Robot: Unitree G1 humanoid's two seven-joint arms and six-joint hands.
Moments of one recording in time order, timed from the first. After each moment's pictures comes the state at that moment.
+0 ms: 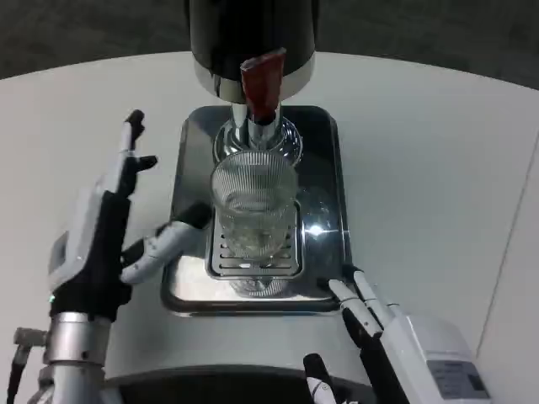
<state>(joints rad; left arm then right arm) -0.37 0.39 -0.08 0.50 0.32 -0.57 0.43 0.30 -0.16 0.40 -0.52 -1.11 0.11 -0.07</state>
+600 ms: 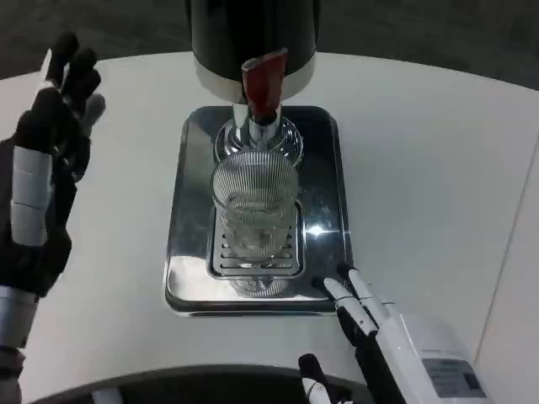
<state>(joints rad) -0.22 0.41 0.18 -0.07 -0.44 -0.32 -0.23 0.30 -0.15 0.41 -0.53 -1.10 0.11 -0.06</state>
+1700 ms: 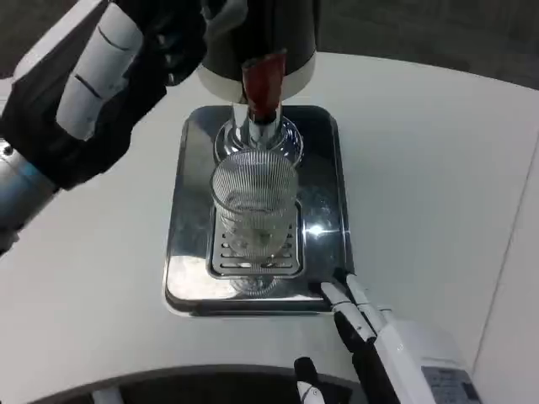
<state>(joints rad) -0.58 0.58 0.18 -0.13 -0.52 0.00 -0.65 0.35 -0.12 0.44 -0.56 -1.11 0.11 -0.06</state>
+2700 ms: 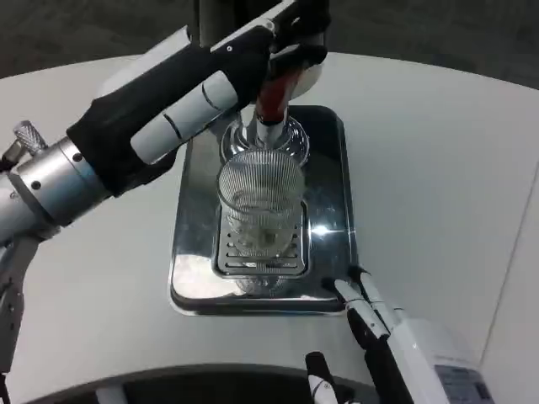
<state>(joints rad) -0.69 0.54 0.08 0.08 -0.34 -0.16 -0.82 0.36 -0.11 0.41 -0.56 -1.09 0.11 -0.06</state>
